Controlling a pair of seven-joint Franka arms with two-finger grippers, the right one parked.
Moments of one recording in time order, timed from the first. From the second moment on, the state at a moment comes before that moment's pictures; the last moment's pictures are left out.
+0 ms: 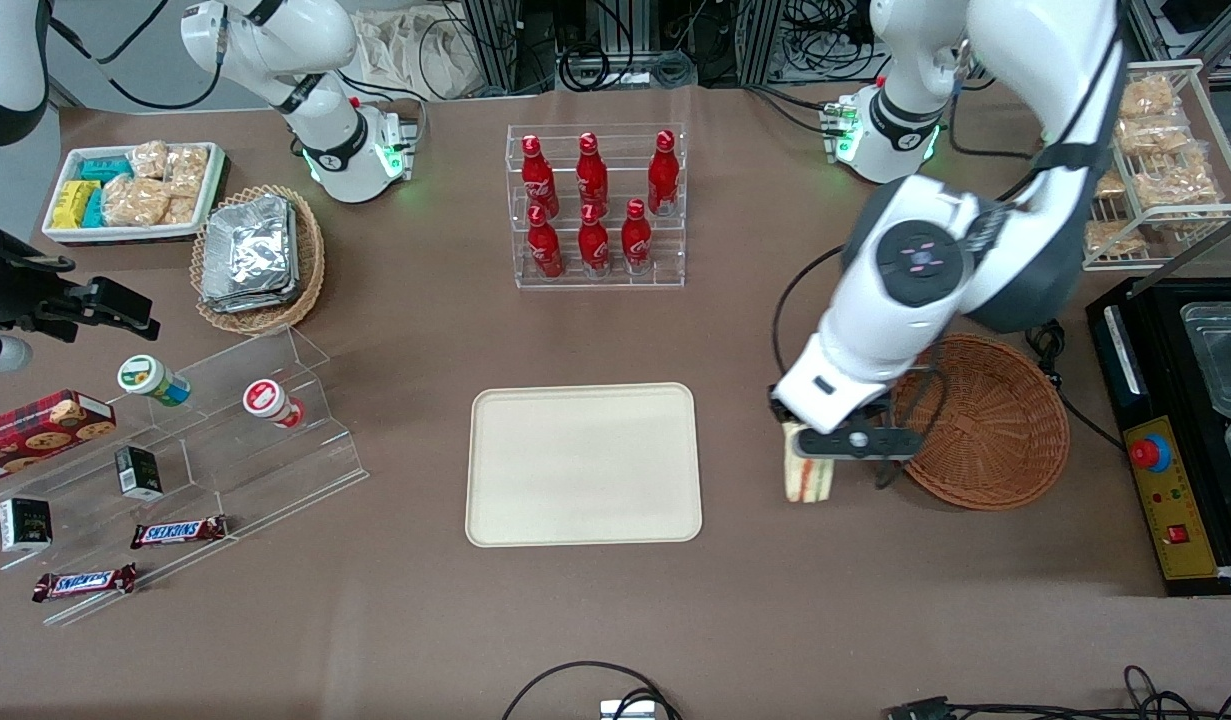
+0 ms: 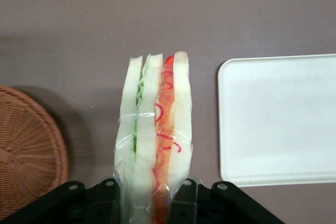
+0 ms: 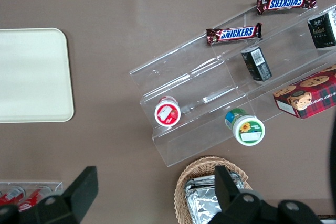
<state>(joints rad) -0.19 0.43 -0.34 -1.52 0.19 1.99 -0.55</state>
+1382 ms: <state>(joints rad) -0.43 0.84 -0.34 -1.32 0.33 2.19 -0.82</state>
